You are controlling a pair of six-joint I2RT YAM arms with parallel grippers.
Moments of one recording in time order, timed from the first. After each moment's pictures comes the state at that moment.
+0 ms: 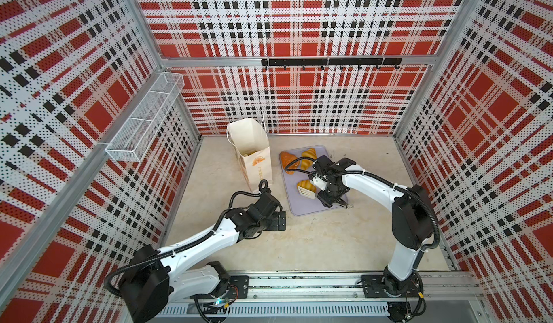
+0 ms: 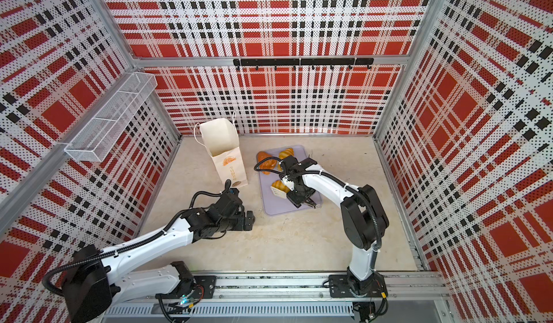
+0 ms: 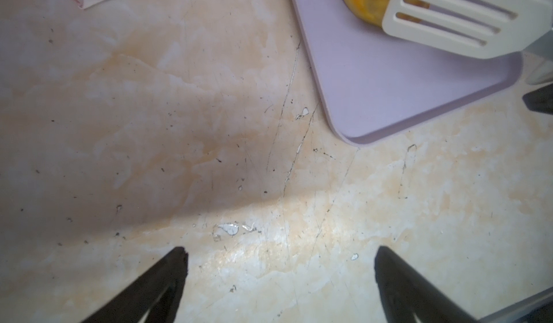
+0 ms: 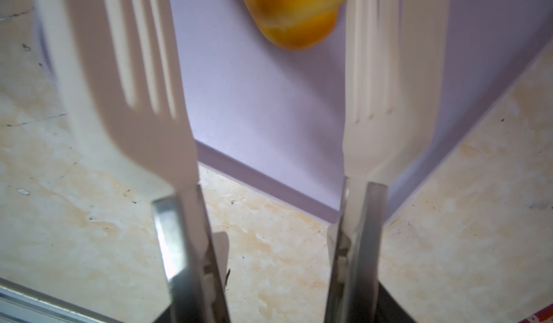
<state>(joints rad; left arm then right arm) -0.78 1.16 0.71 -0.56 -0.12 -0.67 0.62 1.82 1.44 -1.08 0.06 -0.14</state>
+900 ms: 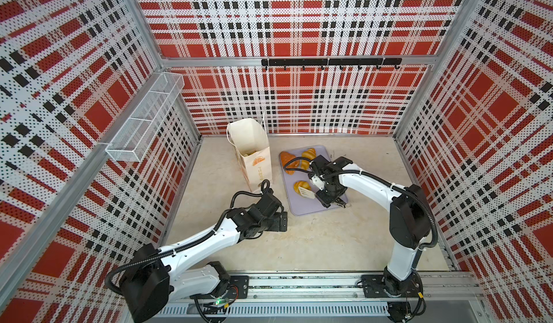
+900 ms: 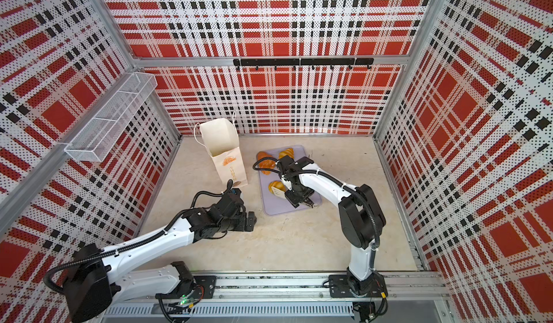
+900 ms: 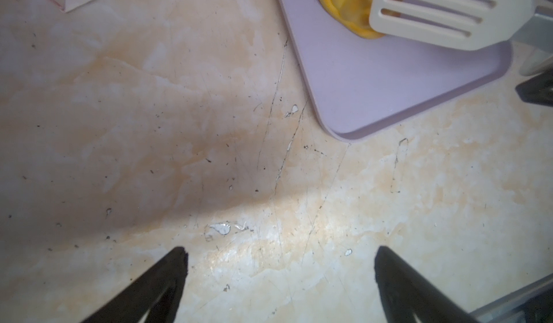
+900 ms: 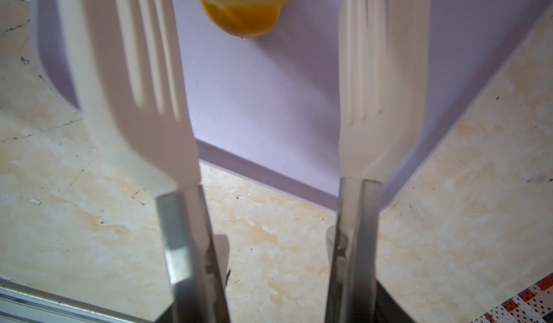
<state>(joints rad) -0.81 1.17 0.71 -0.56 -0.12 -0.66 0.65 1.86 1.49 -1.14 0.13 -0.06</state>
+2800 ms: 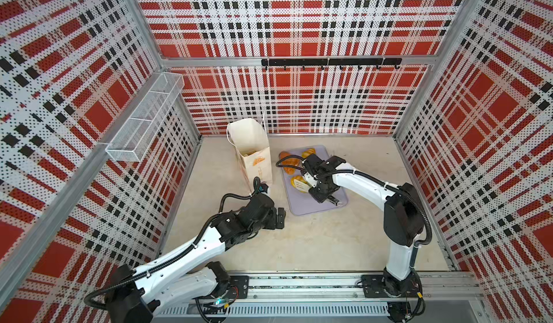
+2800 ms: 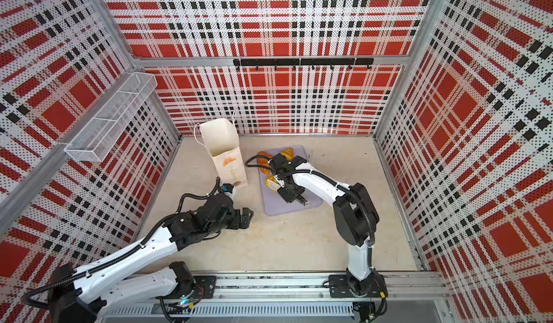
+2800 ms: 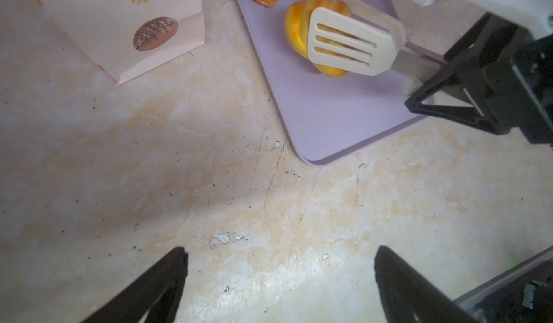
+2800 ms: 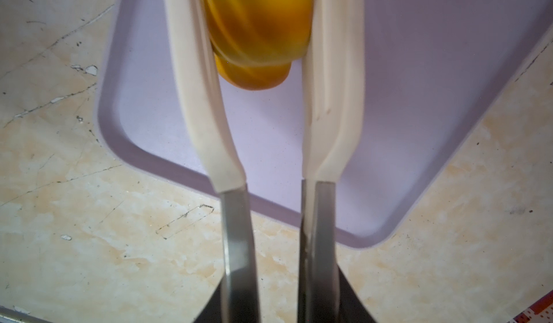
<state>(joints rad) -0.82 0.98 0.74 -0.60 -0.20 -0.64 0.70 1.90 1.57 -1.10 0.14 -0.03</state>
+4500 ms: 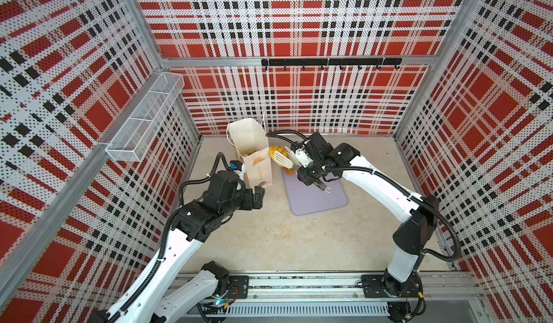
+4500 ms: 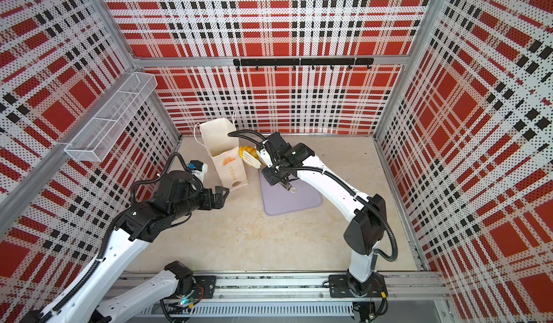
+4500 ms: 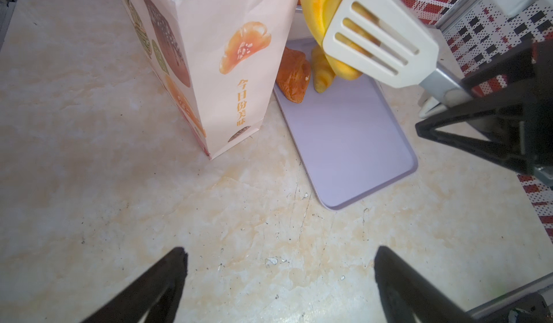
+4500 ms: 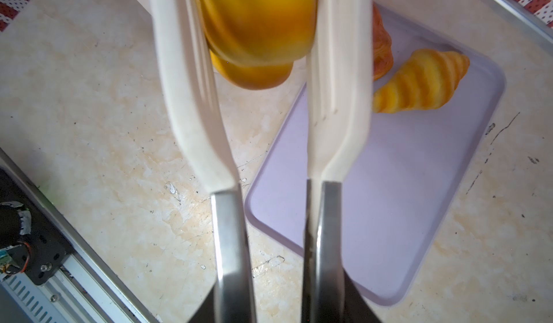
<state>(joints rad) -0.48 0.89 1.06 -0.86 -0.07 -0.35 0.76 1.80 1.85 -1.04 -0.02 0.03</state>
